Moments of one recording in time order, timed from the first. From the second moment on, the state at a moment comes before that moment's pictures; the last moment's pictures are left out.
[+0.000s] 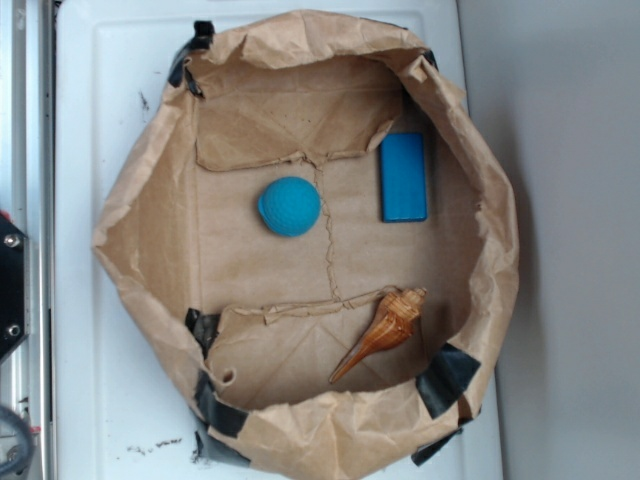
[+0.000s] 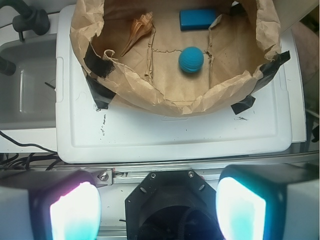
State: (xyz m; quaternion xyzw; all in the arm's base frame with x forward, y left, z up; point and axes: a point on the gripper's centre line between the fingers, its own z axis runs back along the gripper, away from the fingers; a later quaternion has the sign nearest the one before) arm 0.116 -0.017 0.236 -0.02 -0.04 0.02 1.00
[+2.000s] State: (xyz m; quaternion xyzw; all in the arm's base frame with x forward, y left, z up) arm 0.271 0.022 0.067 -0.04 -0.01 0.11 0.99
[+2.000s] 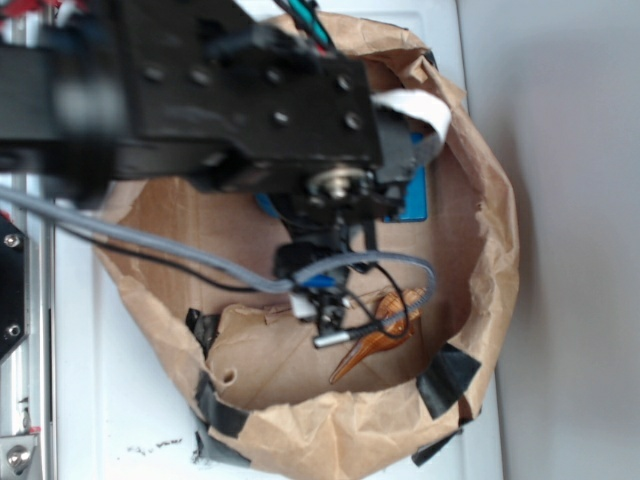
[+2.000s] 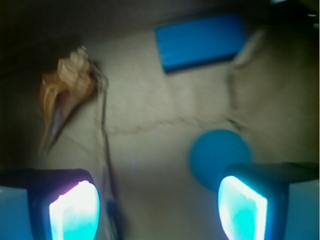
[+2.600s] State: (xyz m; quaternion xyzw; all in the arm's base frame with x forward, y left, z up) arm 0.298 -0.001 0.063 -0.15 -0.02 0.10 0.98
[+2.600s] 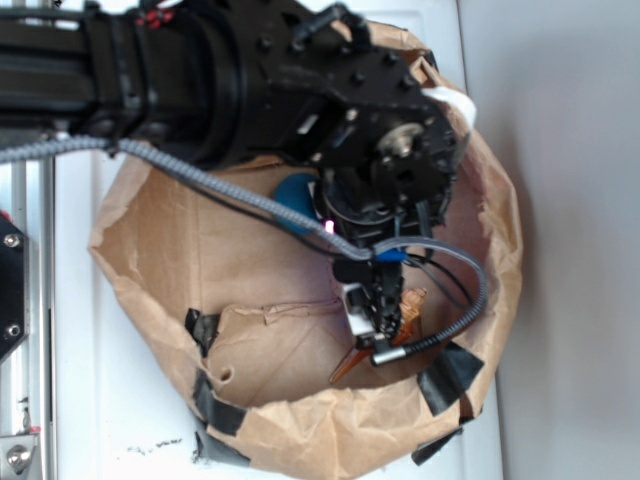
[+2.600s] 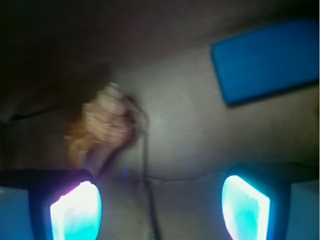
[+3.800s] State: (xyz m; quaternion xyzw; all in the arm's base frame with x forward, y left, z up) arm 0.319 -0.058 0.021 -0.12 -0.02 0.02 0.99
